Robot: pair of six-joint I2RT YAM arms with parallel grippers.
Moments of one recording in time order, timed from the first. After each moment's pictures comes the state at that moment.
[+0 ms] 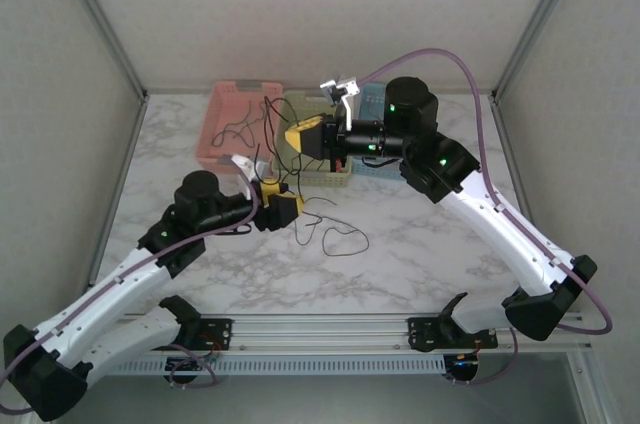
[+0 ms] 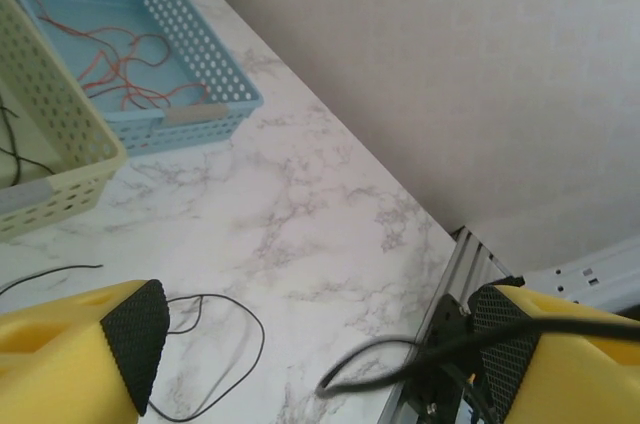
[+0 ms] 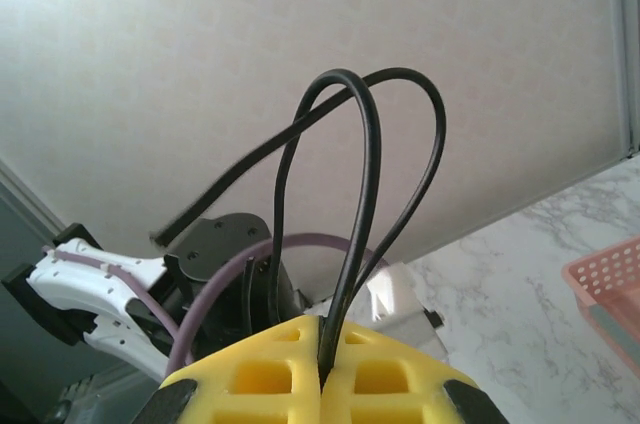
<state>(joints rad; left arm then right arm) -0.66 0.87 0.71 -0.05 0.46 -0.49 0.78 1.36 1.57 -0.30 -0.71 0.35</state>
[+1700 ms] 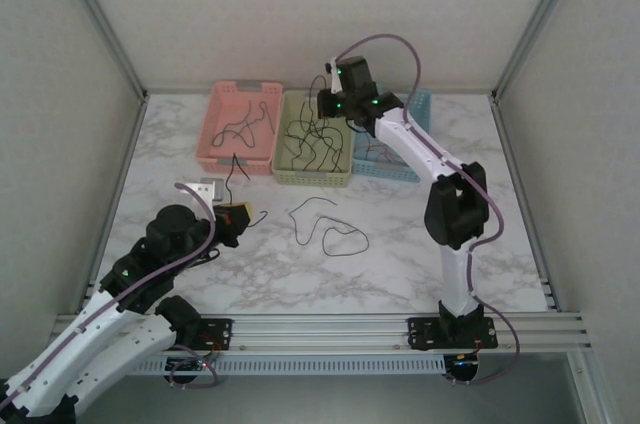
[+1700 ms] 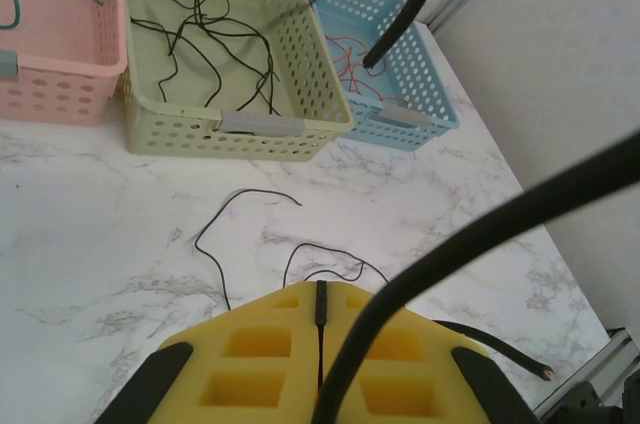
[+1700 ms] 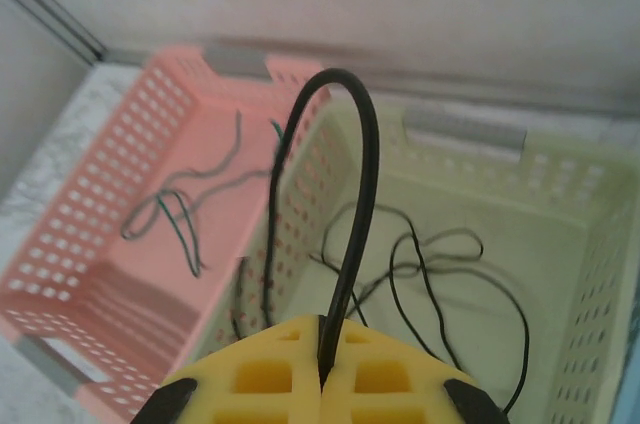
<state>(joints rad) -0.69 0.53 0.65 -0.48 -0.02 -0.60 0.54 2.07 1.93 -0.48 -0.10 0.31</state>
